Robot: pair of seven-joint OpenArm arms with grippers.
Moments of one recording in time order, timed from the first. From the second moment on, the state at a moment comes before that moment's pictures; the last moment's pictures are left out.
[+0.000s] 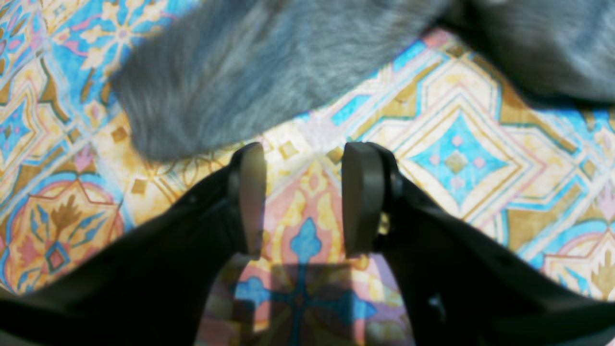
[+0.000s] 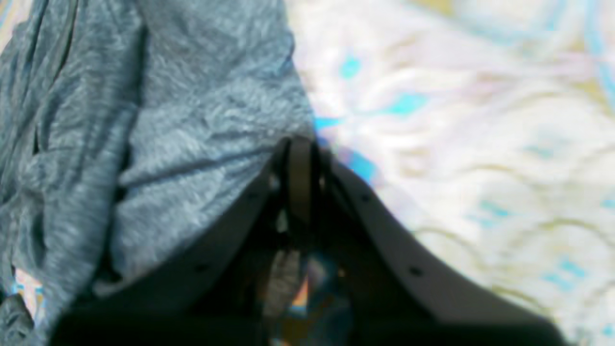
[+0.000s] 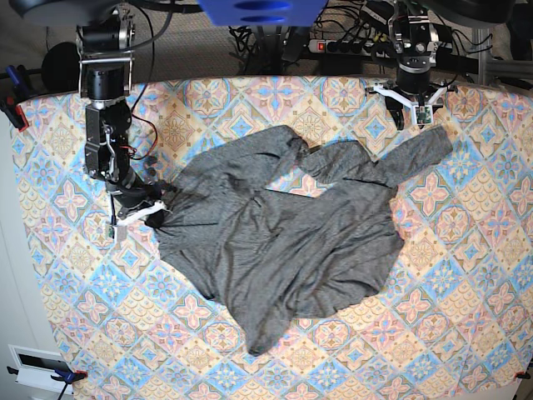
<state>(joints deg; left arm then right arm) 33.7 -5.5 -13.3 95.9 -3.5 0.3 12.5 7.9 16.5 2.4 62.7 36.8 7.2 -29.5</state>
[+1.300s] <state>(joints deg) 23.6 -14.5 -23.6 100.5 -29.2 0.0 45.9 7.8 18.1 2.6 62.9 35.6 6.8 -29.5</state>
